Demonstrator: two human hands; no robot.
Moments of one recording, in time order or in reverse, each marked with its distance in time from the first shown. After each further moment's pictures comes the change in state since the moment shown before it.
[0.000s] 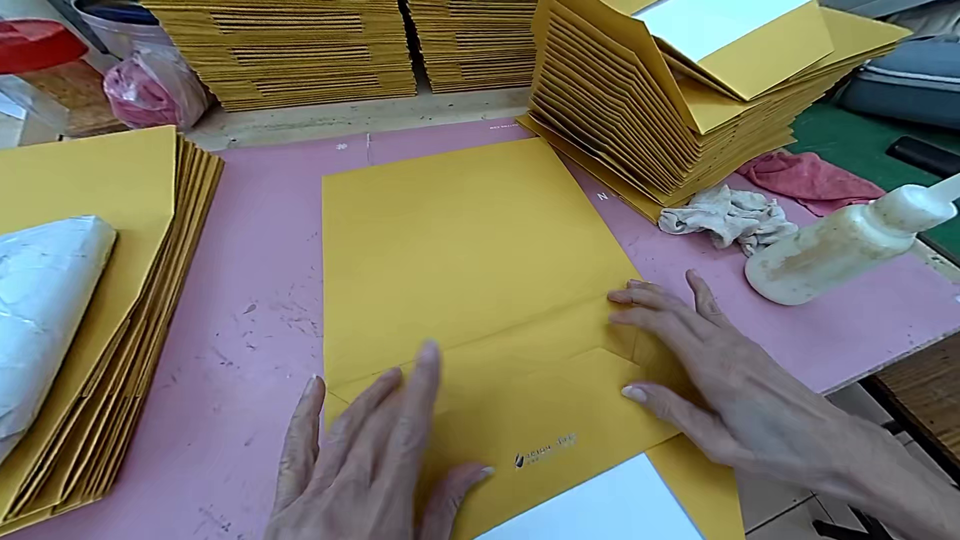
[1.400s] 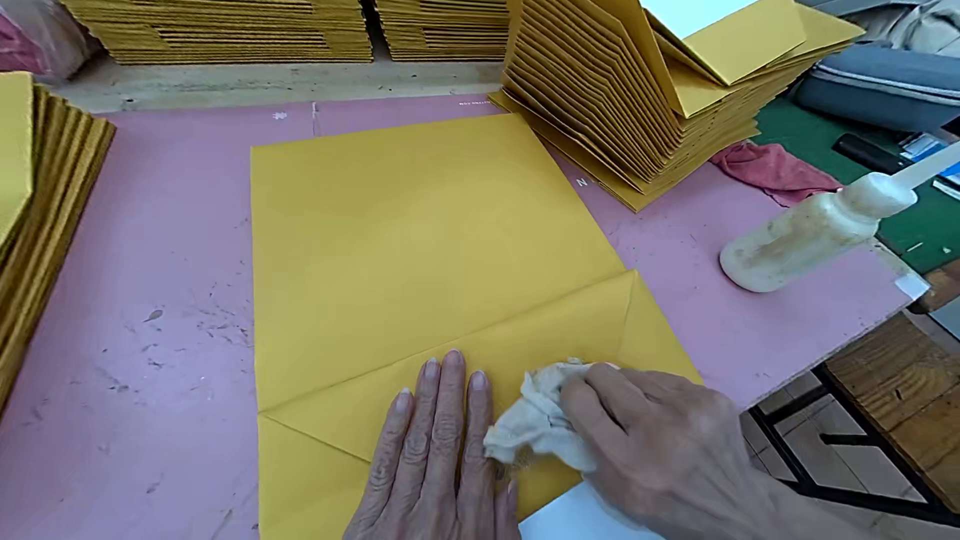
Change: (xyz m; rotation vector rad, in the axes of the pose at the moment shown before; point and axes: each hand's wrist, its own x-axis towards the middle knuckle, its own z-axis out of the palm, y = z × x) left_hand 0.004 0.029 0.038 0.120 -0.085 0.125; right_hand 0.021 -0.068 0.019 -0.339 0.255 -0.039
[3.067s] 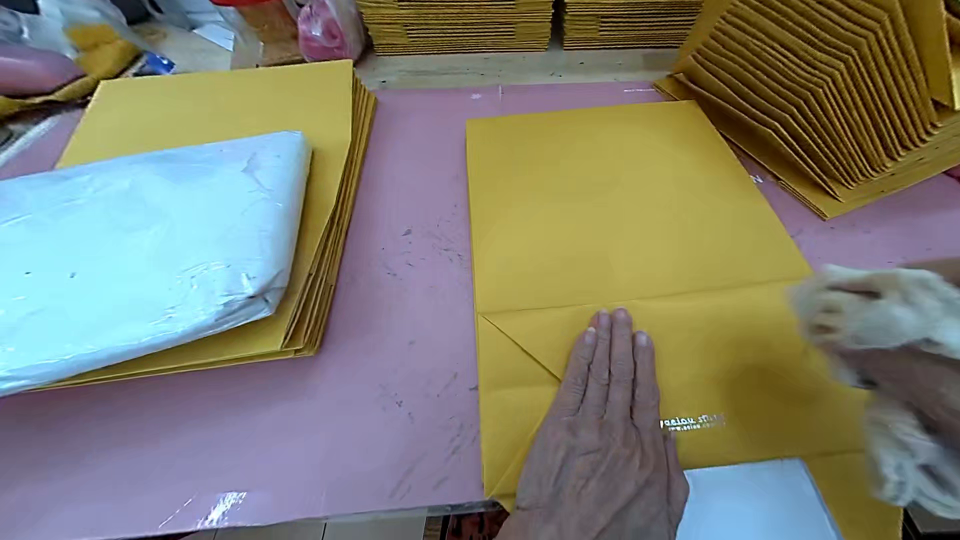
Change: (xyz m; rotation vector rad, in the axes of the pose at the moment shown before) left_hand 0.003 0.008 0.020 0.121 0.155 -0.017; right_hand 0.026 0.046 -0.038 0.431 -0.192 0.196
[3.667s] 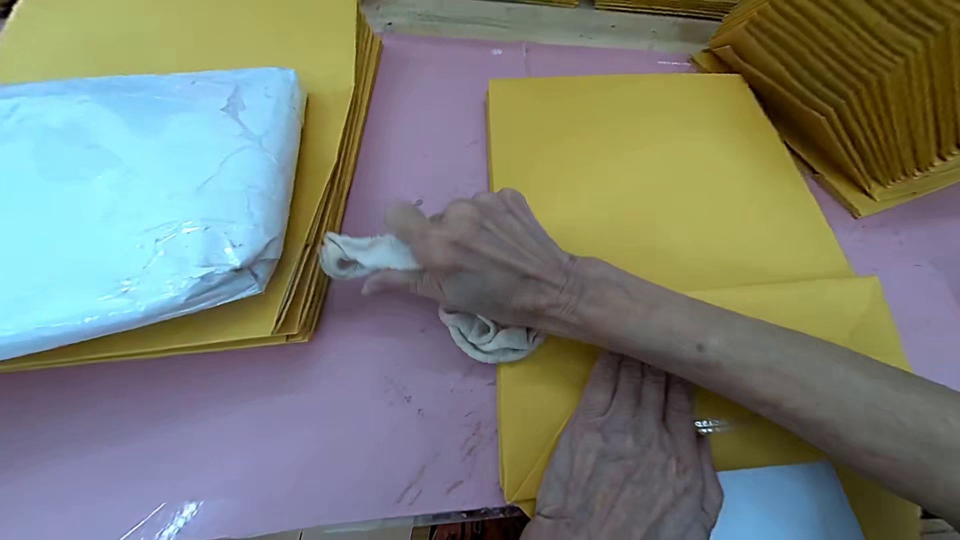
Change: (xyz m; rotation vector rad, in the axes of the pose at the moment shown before) left_hand 0.002 0.005 -0.013 -0.105 0.037 -0.006; right_hand 0.148 -0.120 0.166 0.124 -0.053 -0.608
